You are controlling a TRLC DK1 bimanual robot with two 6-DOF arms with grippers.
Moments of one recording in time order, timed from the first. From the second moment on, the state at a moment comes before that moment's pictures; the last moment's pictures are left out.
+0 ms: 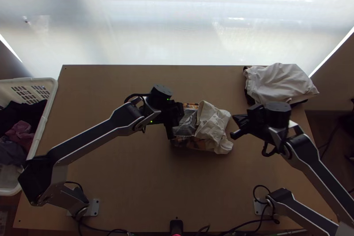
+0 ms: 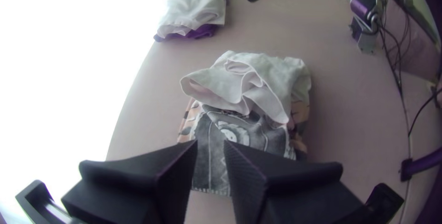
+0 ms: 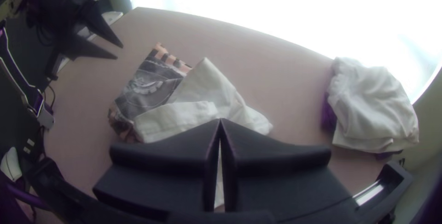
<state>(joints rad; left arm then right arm) -0.78 1.67 1.45 -0.50 0.08 0.62 0.38 1.01 0.82 -0.45 -0.18 -0.06</state>
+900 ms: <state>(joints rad) -0.68 1.91 1.41 -0.50 0.34 0.20 0.68 1.48 0.99 -0.16 -0.16 -0.11</state>
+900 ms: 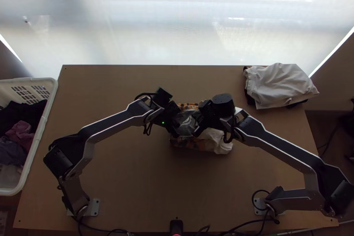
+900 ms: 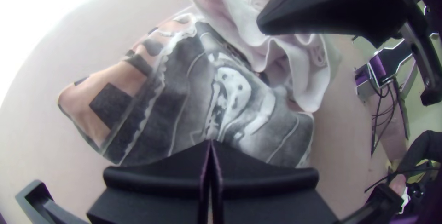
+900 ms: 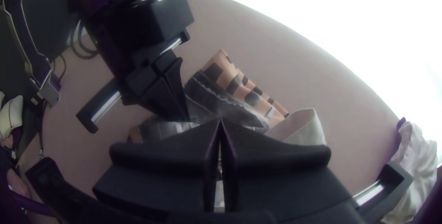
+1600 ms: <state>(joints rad) -0.68 1.96 1.35 -0.45 0.26 0.28 0.64 1.60 0.86 -0.08 -0.17 -0.16</state>
